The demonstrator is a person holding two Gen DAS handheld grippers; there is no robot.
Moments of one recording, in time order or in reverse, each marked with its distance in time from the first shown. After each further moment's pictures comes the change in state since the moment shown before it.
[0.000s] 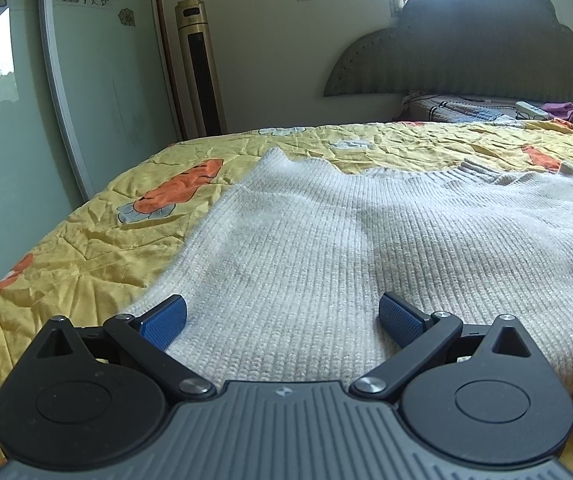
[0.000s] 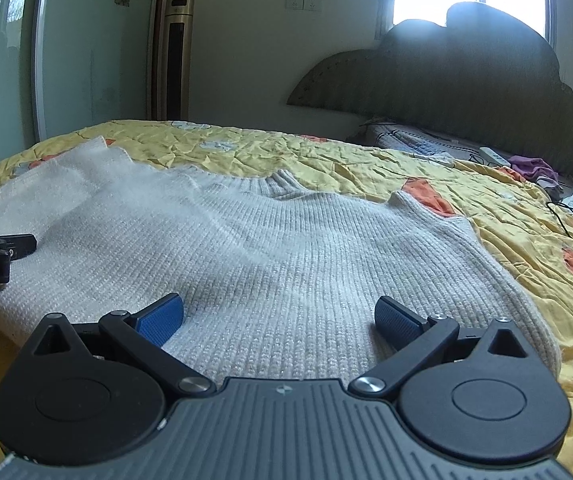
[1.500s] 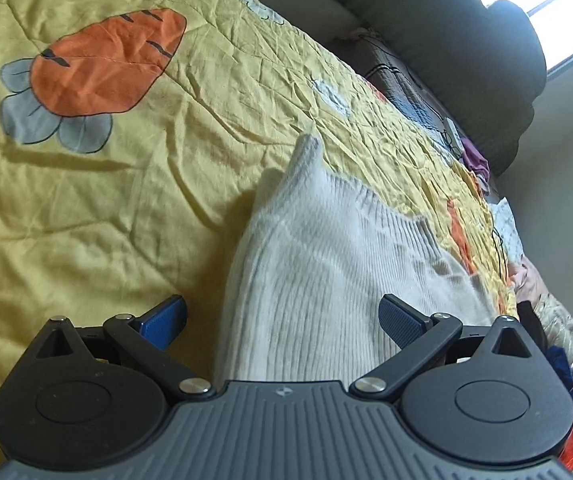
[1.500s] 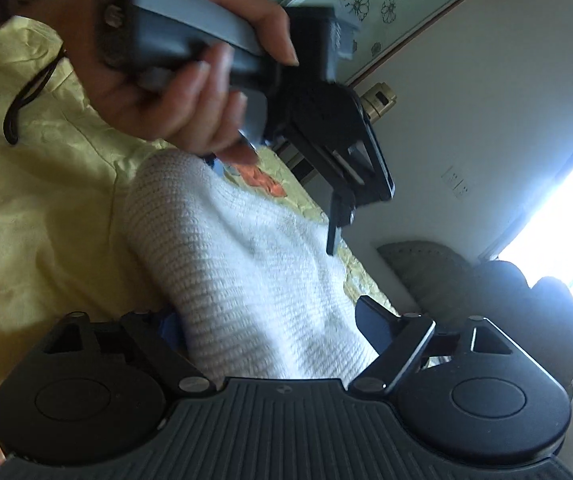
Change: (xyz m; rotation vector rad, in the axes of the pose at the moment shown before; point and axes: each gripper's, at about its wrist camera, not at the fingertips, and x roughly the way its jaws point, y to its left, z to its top) left arm 0.160 0.135 0.081 -0.496 0.507 -0.646; right arm -0.017 0.249 -0.003 -0.803 -0.262 -0.006
